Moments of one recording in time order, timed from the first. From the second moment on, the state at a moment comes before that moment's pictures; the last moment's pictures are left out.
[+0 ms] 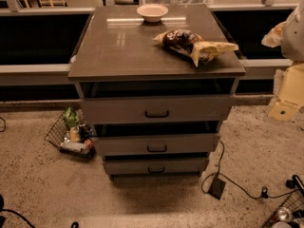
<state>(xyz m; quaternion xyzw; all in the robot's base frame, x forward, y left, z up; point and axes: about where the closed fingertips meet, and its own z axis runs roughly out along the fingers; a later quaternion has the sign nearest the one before) 0.438 -0.217 0.977 -0.60 0.78 -0.03 0.16</state>
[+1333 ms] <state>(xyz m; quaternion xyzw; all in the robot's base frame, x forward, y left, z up) 0.435 -0.146 0.810 -0.70 0.69 0.08 0.18</state>
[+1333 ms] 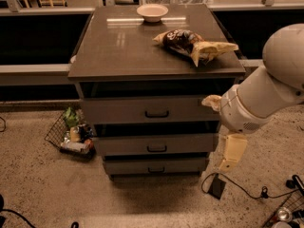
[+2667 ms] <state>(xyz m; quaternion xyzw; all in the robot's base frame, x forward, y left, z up) 0.460 -0.113 0.678 -0.73 0.62 0.13 0.25</state>
